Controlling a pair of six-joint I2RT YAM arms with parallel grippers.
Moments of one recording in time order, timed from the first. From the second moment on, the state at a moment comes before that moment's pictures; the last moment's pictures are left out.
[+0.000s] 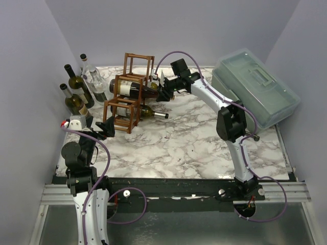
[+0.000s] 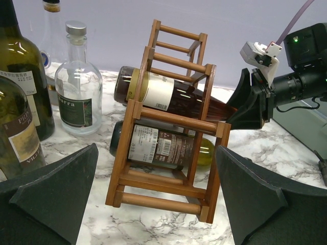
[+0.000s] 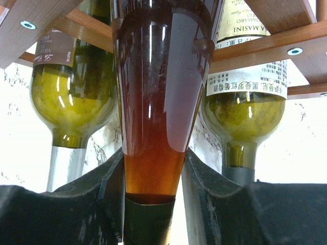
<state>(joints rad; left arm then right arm) 0.19 0.26 0.49 -0.11 0.32 -0.27 0.54 2.32 2.13 -0.60 -0.71 -0.68</state>
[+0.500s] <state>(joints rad) 0.19 0.26 0.49 -0.12 0.31 -0.27 0.54 2.24 2.05 -0.61 -0.70 -0.65</state>
